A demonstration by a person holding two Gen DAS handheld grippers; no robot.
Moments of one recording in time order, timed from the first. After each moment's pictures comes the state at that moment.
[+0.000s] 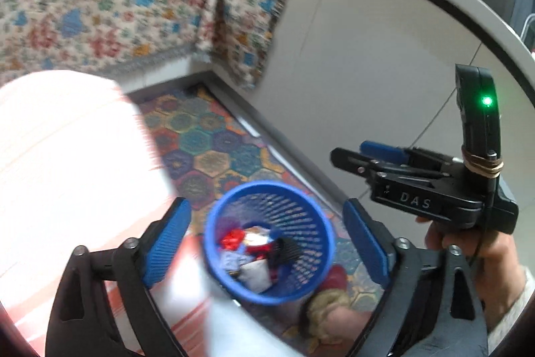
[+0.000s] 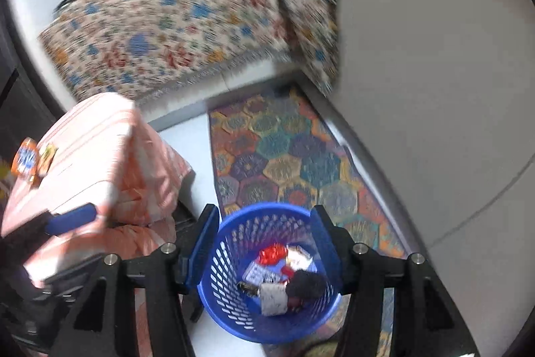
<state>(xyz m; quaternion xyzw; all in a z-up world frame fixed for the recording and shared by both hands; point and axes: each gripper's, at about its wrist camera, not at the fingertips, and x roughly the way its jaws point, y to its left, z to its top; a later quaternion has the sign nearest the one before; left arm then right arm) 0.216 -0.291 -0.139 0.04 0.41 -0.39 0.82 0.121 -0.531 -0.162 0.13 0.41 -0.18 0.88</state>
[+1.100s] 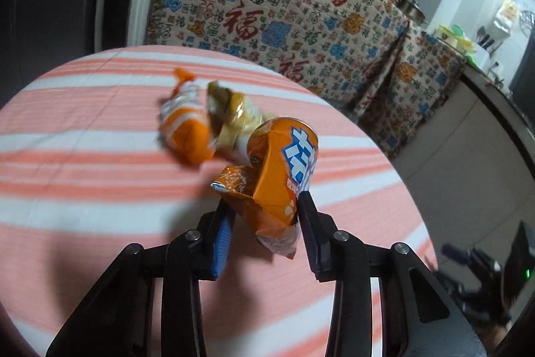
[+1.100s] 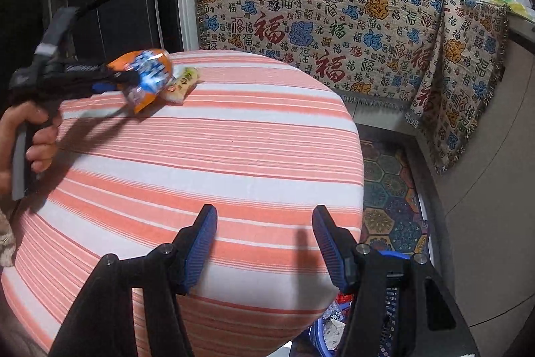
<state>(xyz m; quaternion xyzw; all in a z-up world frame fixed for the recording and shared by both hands) 0.328 0.025 -0.146 -0.12 0.40 -0.20 0.89 0.186 -0.304 -0.163 -0.03 0.40 0.01 0.92</state>
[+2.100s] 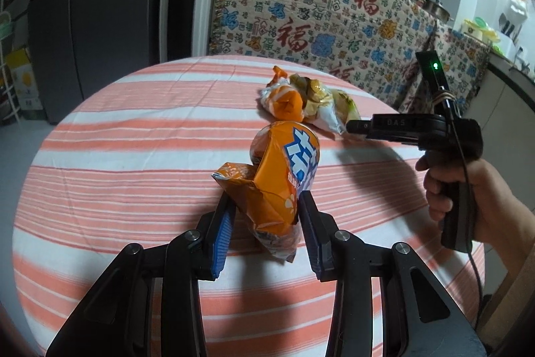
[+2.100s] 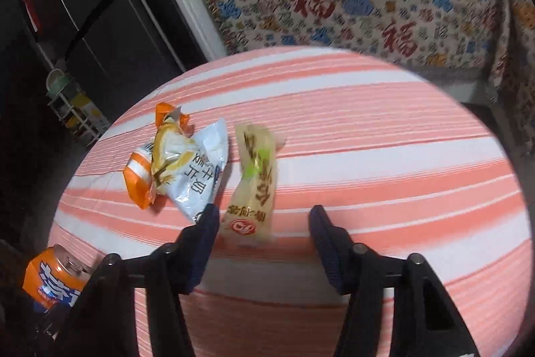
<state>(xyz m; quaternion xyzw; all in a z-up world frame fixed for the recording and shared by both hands) 0.251 0.083 -0.151 -0.07 0.36 -0.09 0.92 0.401 -0.210 -0.195 0.12 0.47 0.07 0.87</state>
